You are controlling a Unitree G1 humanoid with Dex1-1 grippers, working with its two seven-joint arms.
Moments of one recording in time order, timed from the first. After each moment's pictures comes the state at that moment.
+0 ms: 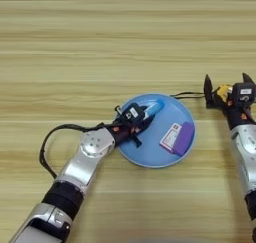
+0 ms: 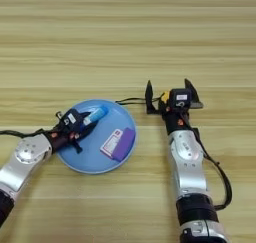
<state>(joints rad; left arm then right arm) -0.26 0.14 -0.28 0.45 0.07 -0.16 -0.47 -0.22 -0.10 -0.11 0.39 0.06 -0.38 0.07</state>
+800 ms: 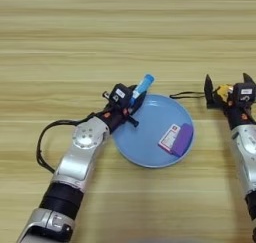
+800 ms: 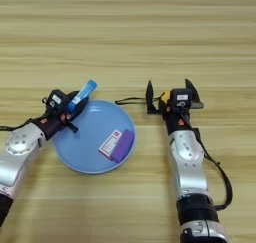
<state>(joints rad) -0.25 0.10 -0.14 0.27 -0.01 -0.05 -0.38 -0.22 -0.10 -0.11 0.39 0.06 -0.38 0.07</state>
